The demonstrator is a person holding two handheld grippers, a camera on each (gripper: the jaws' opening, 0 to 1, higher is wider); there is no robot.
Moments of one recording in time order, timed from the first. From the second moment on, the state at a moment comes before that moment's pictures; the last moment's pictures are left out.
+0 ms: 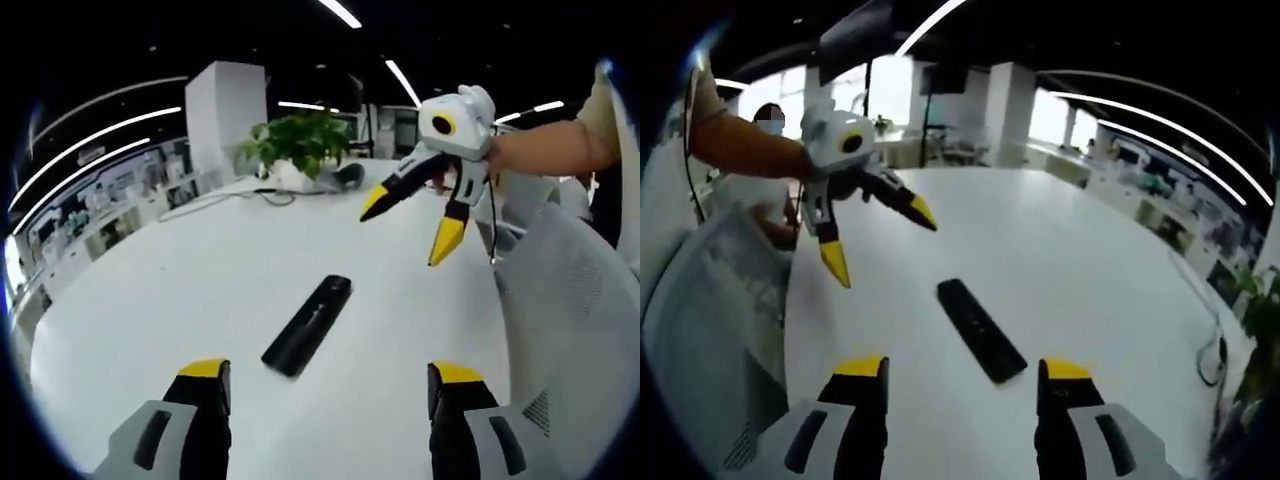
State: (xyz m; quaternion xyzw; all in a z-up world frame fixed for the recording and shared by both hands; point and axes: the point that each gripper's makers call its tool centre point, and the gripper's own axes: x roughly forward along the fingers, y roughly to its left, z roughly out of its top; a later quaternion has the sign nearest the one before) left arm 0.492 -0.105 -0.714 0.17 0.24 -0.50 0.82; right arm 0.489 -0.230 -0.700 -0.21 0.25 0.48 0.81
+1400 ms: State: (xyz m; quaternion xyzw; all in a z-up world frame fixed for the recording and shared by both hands) left arm 0.506 -0.106 -0.722 0.18 0.24 -0.51 0.81; right arm 0.502 -0.233 -0.713 -0.25 0.27 0.50 0.79
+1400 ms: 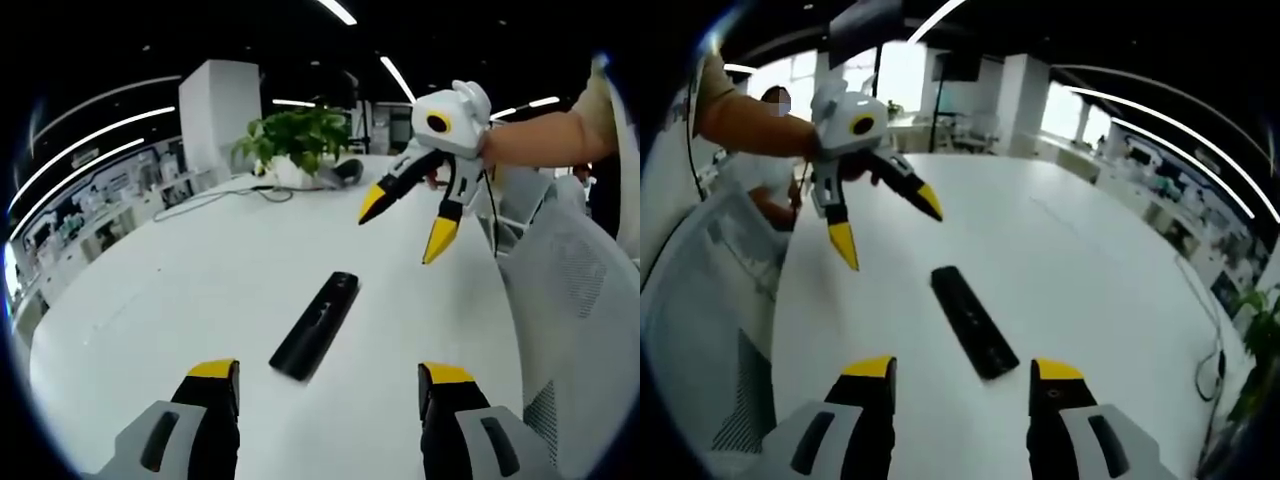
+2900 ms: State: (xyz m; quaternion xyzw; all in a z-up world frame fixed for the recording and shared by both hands) left arm 0.527 -0.111 -0.742 0.19 0.26 -0.52 0.79; right arm 0.525 -0.228 -0.737 -0.27 0.29 0.51 0.76
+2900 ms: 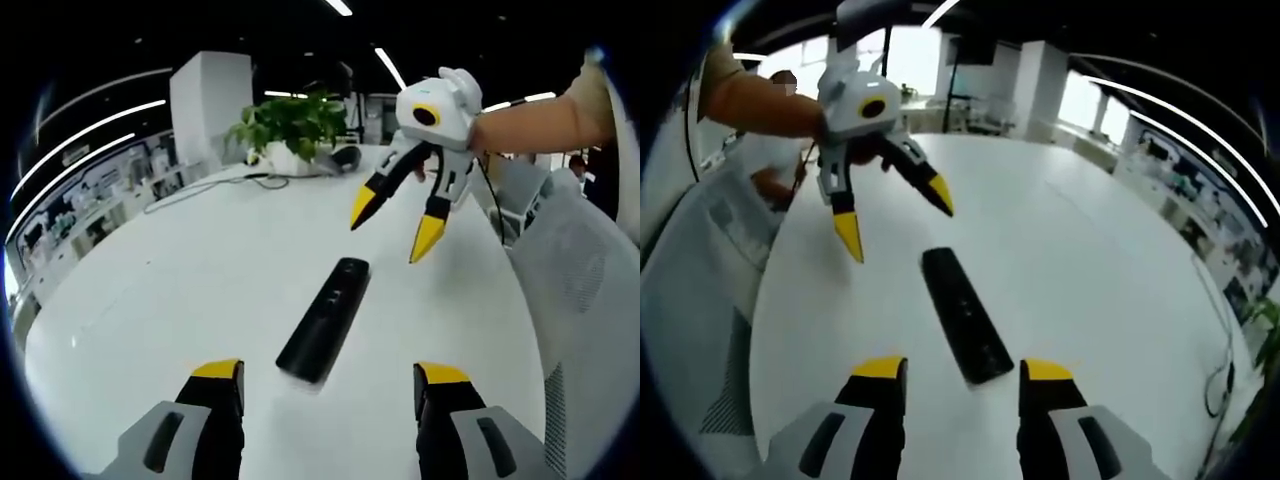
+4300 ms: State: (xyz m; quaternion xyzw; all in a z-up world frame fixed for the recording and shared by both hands) left arm 0.535 -0.115 -0.755 0.21 0.27 -0.53 0.78; right arm 0.538 -0.229 -0.752 -0.28 0.31 0.52 0.75
